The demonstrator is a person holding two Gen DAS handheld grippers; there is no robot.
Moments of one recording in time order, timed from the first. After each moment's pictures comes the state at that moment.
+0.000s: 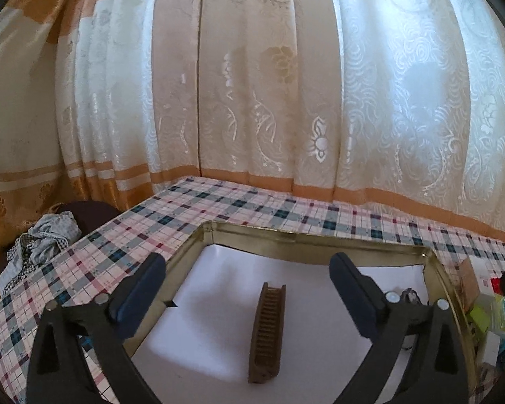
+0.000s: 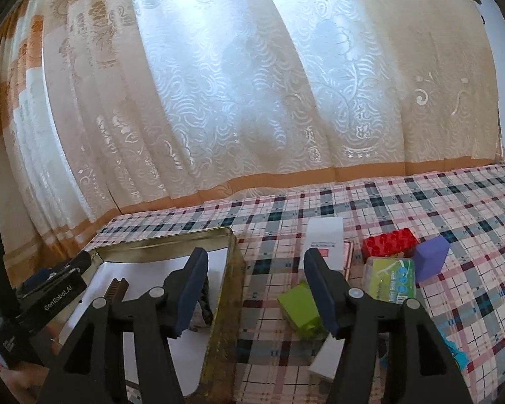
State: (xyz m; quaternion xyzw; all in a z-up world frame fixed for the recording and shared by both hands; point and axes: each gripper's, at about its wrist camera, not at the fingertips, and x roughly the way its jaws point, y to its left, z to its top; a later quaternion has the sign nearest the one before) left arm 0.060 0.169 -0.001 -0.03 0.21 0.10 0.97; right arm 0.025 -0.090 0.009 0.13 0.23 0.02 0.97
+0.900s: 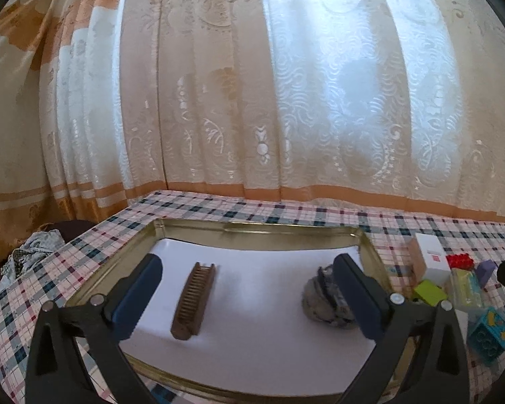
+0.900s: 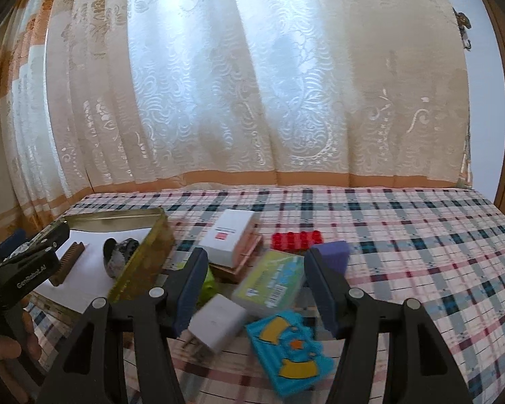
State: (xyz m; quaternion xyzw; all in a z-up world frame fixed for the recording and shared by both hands) left arm 0.016 0.091 -0.004 0.01 0.18 0.06 0.98; right arm -0.021 -0.165 0.004 0.05 0.23 -0.01 0.97
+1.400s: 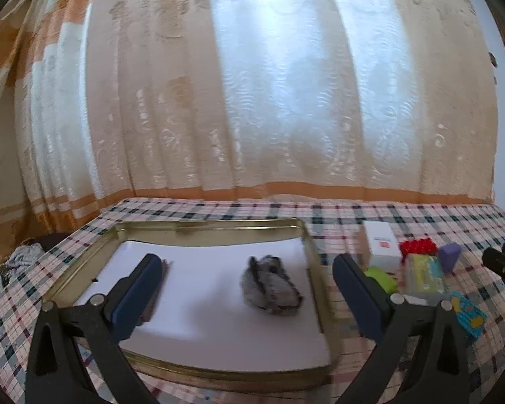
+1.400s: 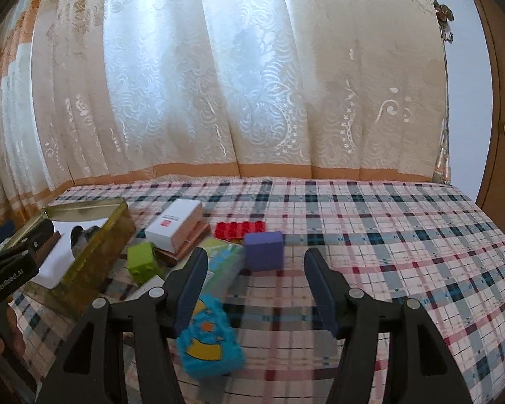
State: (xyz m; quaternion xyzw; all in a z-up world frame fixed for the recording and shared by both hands) left arm -0.003 0.036 -0.004 0.03 0.18 0.01 0.98; right arm -0.034 -0.219 -0.001 0.04 0.25 -0.03 0.97
